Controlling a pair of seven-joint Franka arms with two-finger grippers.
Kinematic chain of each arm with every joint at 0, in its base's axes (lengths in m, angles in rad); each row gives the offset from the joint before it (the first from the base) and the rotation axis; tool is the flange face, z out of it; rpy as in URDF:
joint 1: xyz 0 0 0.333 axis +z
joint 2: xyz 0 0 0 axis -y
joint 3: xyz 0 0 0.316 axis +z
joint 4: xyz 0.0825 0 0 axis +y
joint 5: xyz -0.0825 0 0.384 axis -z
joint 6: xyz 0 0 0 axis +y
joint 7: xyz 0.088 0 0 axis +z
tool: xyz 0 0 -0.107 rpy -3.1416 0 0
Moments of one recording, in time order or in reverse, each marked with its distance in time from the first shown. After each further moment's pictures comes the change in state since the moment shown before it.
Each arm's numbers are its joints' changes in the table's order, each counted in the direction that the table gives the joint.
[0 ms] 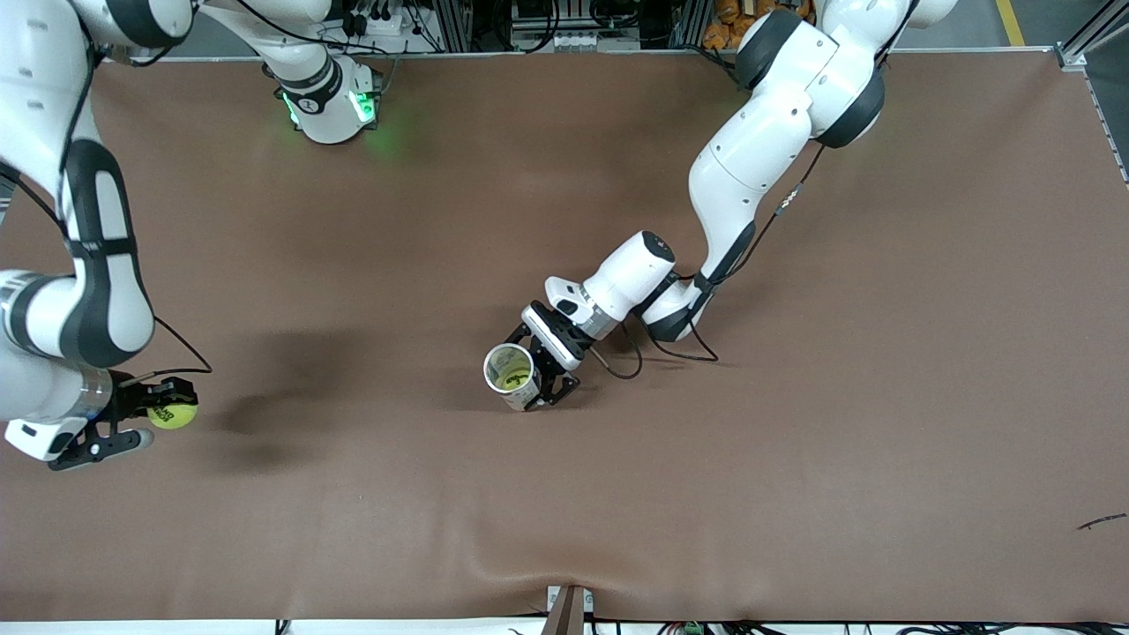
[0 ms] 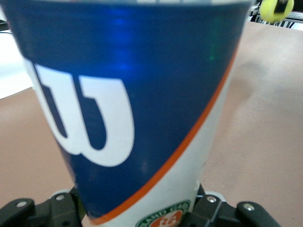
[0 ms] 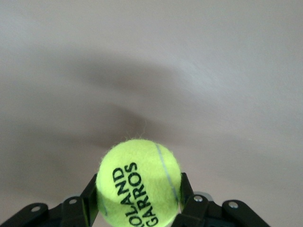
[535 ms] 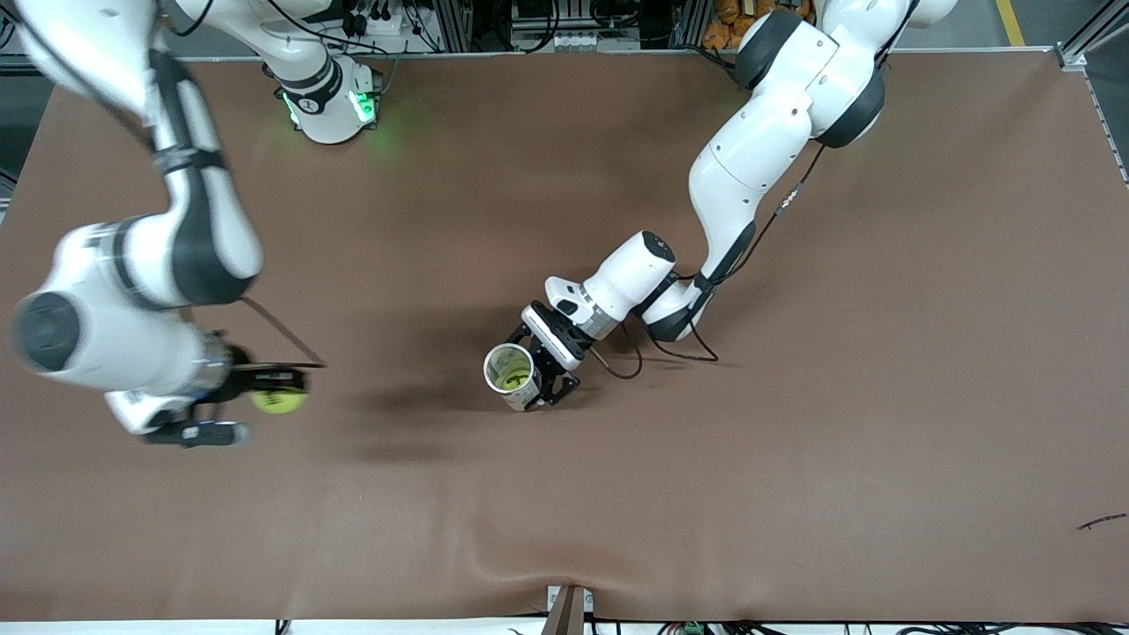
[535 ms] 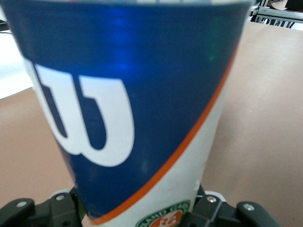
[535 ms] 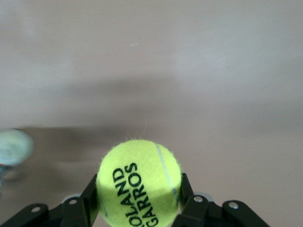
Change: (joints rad) left arm 0.000 0.000 0.000 0.000 0.000 0.000 0.000; right arm 0.323 0.111 0.020 -0.006 -0.100 0.100 -0.697
